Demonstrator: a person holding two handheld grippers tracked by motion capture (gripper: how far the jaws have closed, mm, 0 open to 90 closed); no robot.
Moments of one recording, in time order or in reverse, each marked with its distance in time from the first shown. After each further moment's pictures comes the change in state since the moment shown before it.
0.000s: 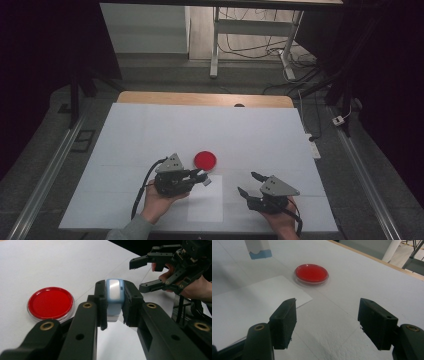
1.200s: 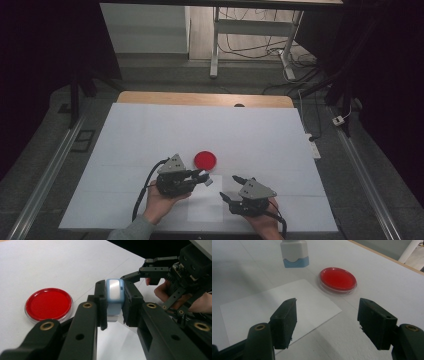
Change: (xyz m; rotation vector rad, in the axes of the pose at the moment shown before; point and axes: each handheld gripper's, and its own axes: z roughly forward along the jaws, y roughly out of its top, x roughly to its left) left arm -0.002 0.000 0.004 -0.004 0.004 0.004; right arm 0.037 0.011 0.031 0.017 0.069 -0.048
